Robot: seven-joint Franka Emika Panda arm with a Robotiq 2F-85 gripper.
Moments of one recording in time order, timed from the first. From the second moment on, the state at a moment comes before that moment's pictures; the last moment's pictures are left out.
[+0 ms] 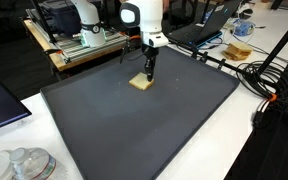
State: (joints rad) arm 0.03 0.39 0.01 -2.32 -0.26 2.85 -0.26
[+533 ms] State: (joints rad) arm 0.01 0.37 0.04 -2.34 -0.18 2.78 -0.26
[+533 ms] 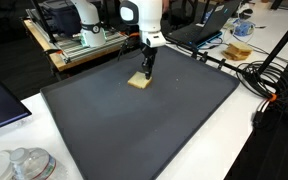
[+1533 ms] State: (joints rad) arm 0.03 0.23 0.03 -2.38 -0.17 2.72 -0.14
